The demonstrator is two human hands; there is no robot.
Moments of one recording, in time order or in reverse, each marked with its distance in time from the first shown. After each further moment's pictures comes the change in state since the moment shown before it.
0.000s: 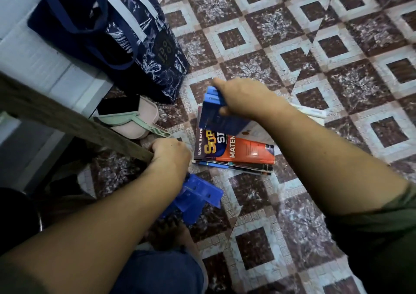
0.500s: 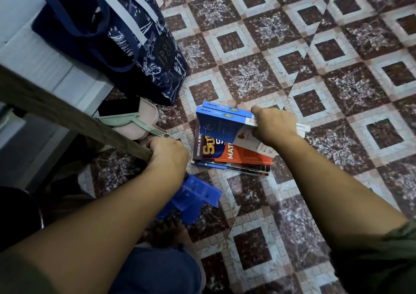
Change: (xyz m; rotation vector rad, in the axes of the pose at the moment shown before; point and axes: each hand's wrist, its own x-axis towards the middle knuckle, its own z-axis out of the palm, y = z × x) left_hand -0.006 0.000 0.001 -0.073 0.038 -0.064; right_hand -0.051 0.043 0.069 0.030 0.028 0.392
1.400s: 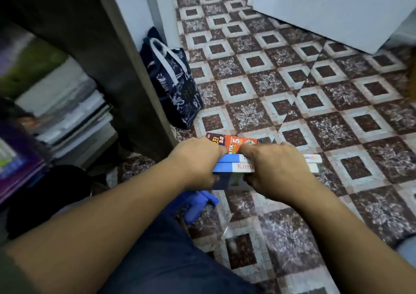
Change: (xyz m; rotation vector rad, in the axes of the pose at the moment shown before) left_hand -0.169 -0.007 -0.061 -0.458 0.480 0.249; right_hand -0.217 -0.034 -0.166 -0.024 0.153 -0.399
